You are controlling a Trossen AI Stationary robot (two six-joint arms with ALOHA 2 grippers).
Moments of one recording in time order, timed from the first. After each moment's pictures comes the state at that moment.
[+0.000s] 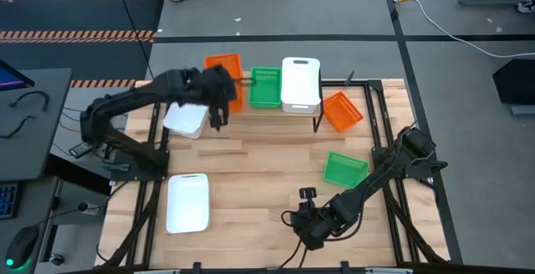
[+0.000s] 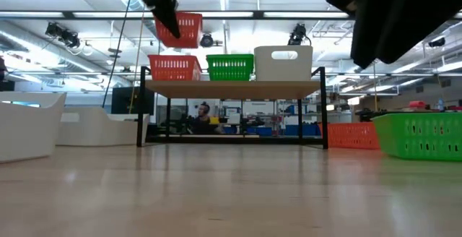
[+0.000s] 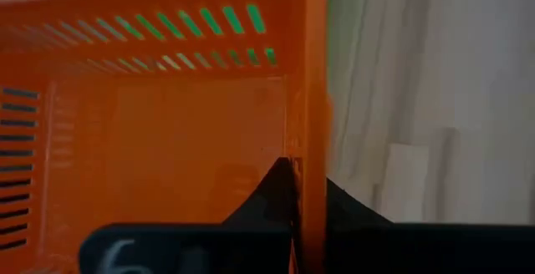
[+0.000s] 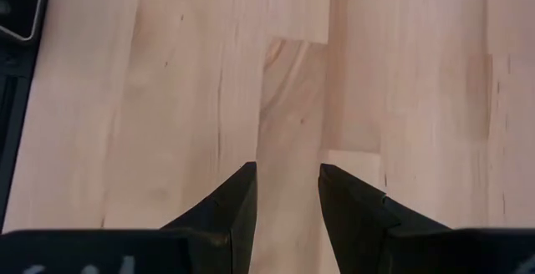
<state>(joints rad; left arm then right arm) 0.32 1.44 1.51 -1.07 -0.27 0.34 0.66 1.88 1.38 -0.73 0.35 0.49</state>
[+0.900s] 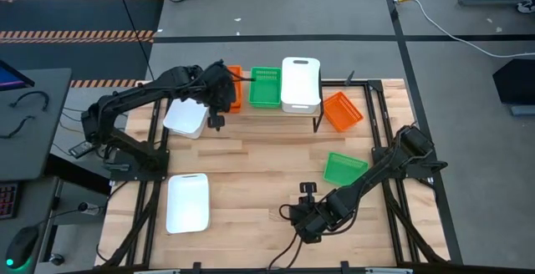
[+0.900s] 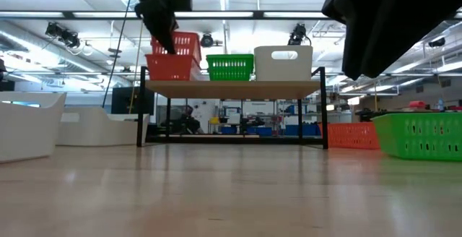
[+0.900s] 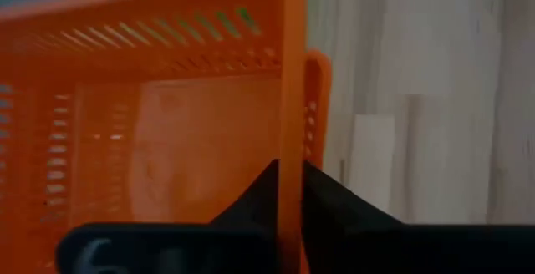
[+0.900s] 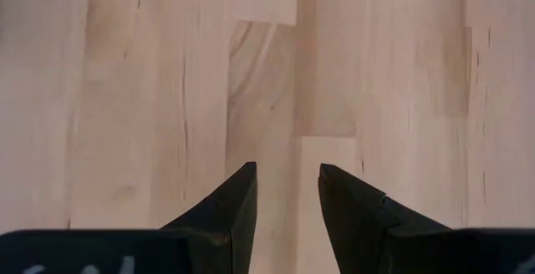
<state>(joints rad) 0.44 1.46 1.42 -1.05 -0.08 0.43 0.61 1.88 1.38 -0.78 0.34 0.52</state>
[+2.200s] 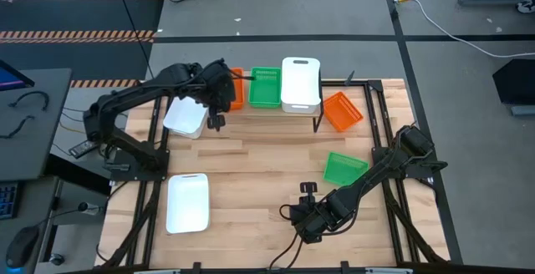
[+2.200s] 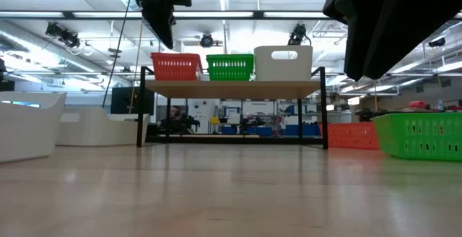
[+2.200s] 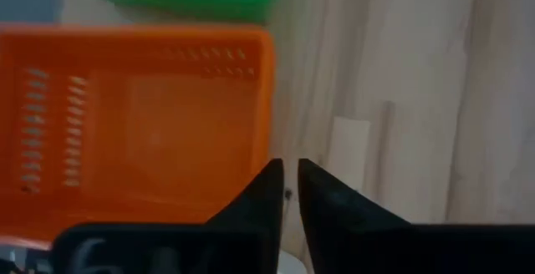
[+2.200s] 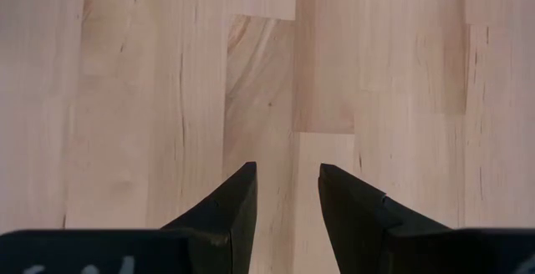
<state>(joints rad) 0.42 1.48 1.50 -1.16 -0.05 0.34 0.62 1.88 1.38 -0.79 0.34 0.52</state>
